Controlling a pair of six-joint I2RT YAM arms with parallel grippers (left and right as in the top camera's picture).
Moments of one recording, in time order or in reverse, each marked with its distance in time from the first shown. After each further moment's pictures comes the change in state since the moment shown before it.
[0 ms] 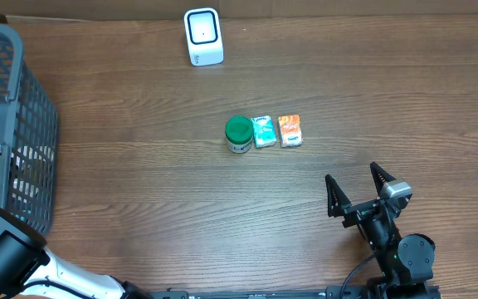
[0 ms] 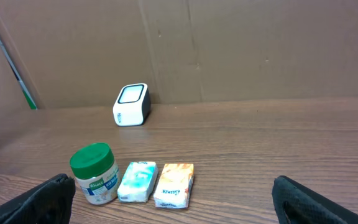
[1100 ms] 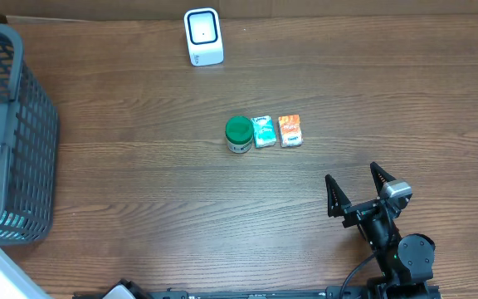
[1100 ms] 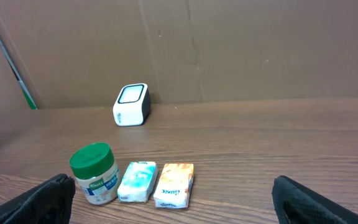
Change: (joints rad) left arm -0.176 -0.666 0.388 -0.207 0.041 -0.008; right arm 0.000 0.000 0.000 0.000 0.000 0.000
